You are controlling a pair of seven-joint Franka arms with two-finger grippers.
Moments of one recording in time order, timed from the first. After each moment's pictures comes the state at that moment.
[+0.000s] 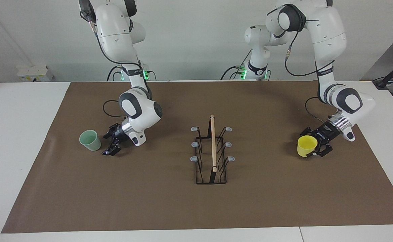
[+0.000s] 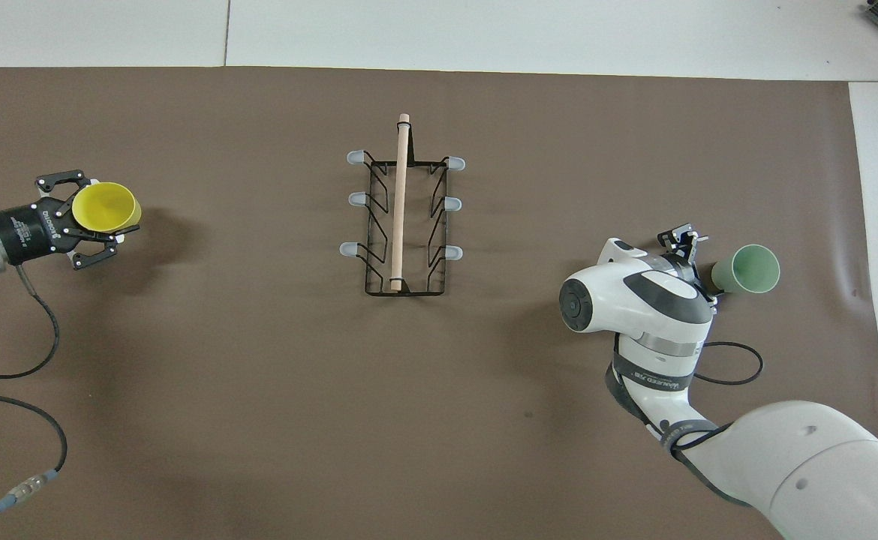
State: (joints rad) left arm -0.09 0.43 0.44 -1.89 -1.34 1.98 -0.58; right arm 0.22 0.40 0.00 -2.11 -1.27 2.02 -0.64
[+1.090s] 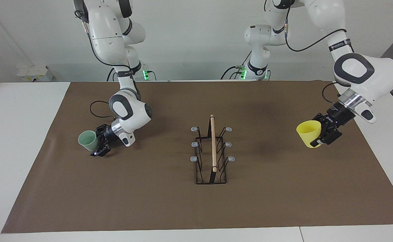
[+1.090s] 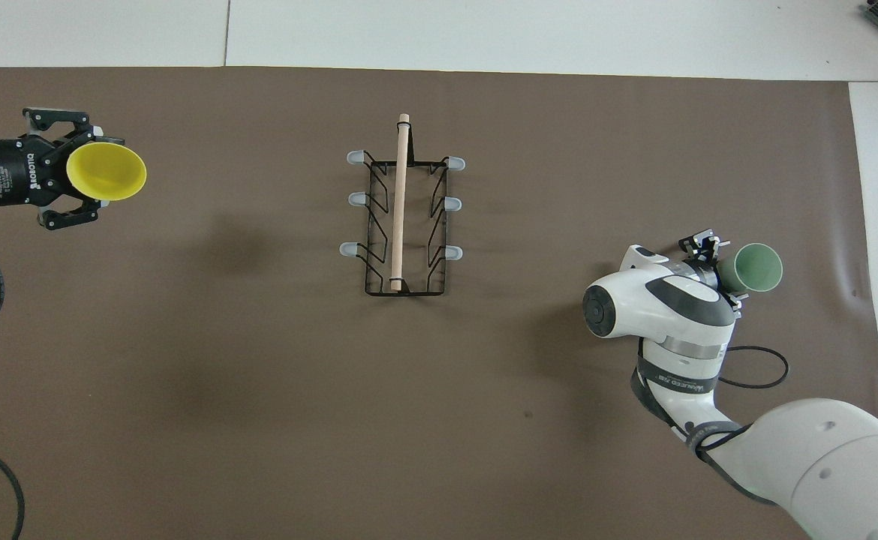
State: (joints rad) left arm -0.13 0.18 0.24 -1.78 -0.79 2.06 -0.68; right arm 0.14 0.40 0.00 -2.16 -1.40 2.05 -0.64
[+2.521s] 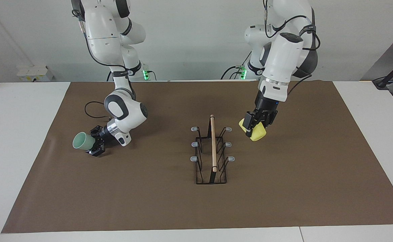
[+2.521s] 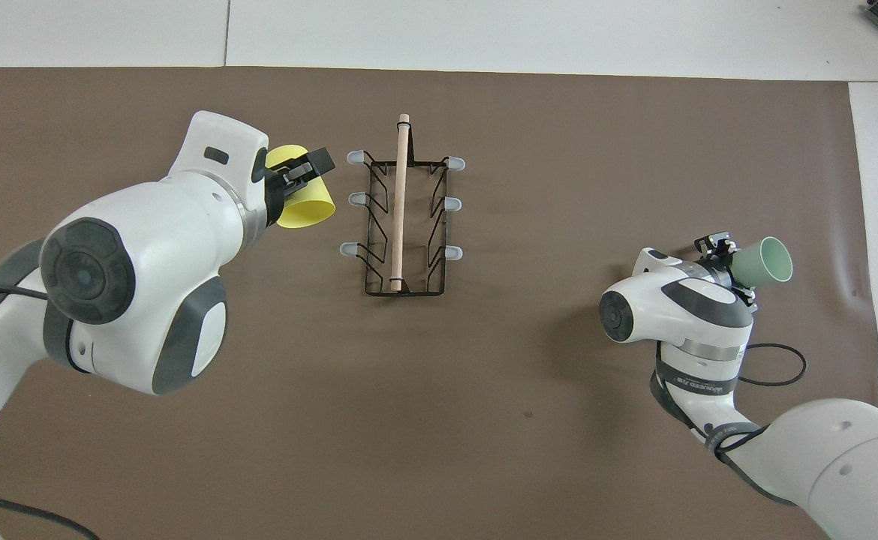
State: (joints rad) left arm -0.13 0.08 -0.30 -2.00 0.06 2.67 -0.76; right arm 0.11 0.39 0.00 -2.17 -1.44 2.08 -0.64
